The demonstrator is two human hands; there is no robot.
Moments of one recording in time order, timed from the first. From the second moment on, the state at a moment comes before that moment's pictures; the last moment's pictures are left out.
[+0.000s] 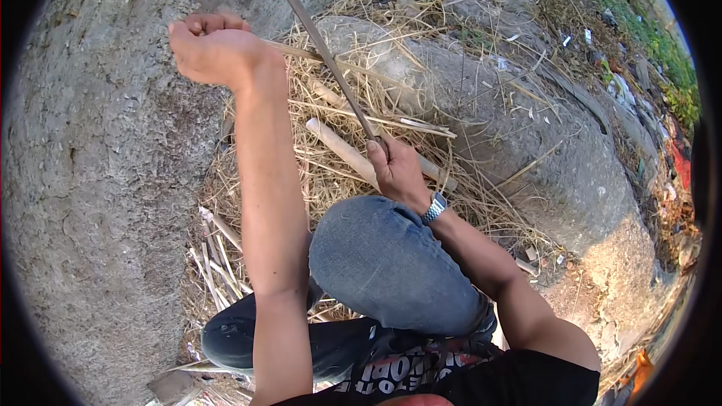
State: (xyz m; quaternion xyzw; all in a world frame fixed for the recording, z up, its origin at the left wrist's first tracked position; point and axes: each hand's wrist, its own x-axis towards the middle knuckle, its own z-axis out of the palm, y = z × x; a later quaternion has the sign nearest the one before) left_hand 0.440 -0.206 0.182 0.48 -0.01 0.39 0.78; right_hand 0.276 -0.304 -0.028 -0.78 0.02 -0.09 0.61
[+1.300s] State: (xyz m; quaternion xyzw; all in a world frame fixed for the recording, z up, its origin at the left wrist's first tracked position) left_hand 0.426 -0.195 0.176 0.50 -0.02 0.40 0.77; right_hand 0.309 -0.319 -0.012 -0.80 0.10 0.01 0.59
